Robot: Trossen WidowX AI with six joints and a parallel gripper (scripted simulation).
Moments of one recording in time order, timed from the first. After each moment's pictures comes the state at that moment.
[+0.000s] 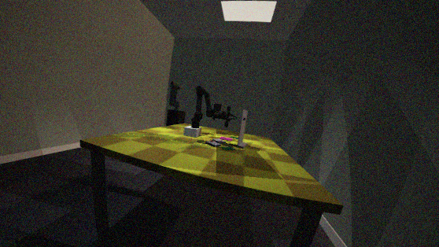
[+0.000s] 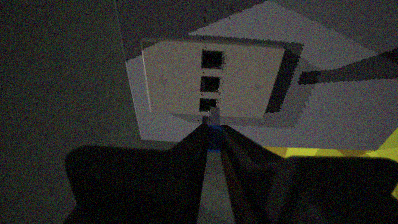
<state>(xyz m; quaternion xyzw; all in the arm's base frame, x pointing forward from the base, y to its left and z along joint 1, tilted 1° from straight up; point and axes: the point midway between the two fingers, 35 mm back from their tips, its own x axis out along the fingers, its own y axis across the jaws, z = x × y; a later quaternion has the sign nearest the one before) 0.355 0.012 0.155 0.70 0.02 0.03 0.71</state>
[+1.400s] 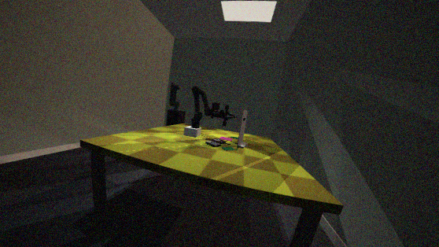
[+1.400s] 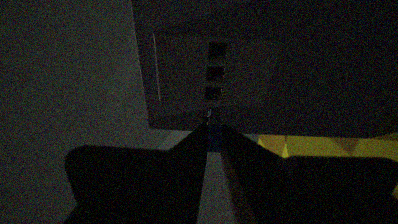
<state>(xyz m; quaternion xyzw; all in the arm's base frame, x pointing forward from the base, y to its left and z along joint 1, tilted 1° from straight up) 0.336 0.017 0.161 0.70 0.03 0.03 0.71</state>
